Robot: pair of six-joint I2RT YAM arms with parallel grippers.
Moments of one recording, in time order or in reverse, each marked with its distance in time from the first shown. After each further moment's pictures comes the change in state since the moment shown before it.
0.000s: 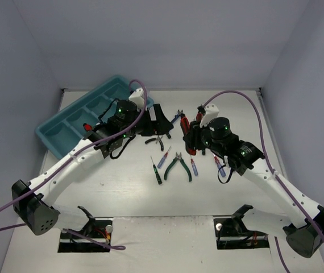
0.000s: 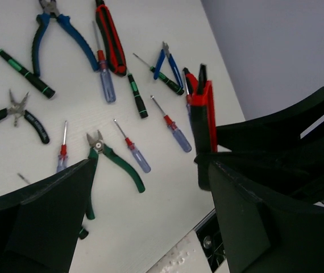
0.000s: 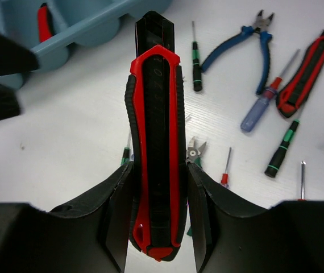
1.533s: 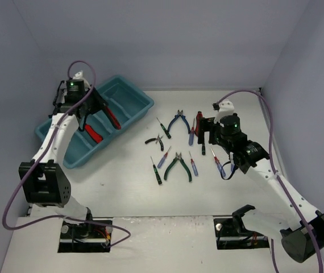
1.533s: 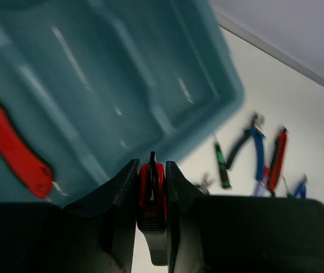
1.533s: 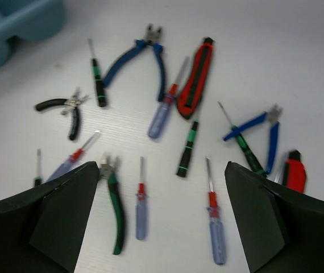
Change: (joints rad) left arm 0.651 0.247 0.124 -0.075 0.037 0.105; right arm -0.164 -0.025 -0.062 0.028 0.143 -0.146
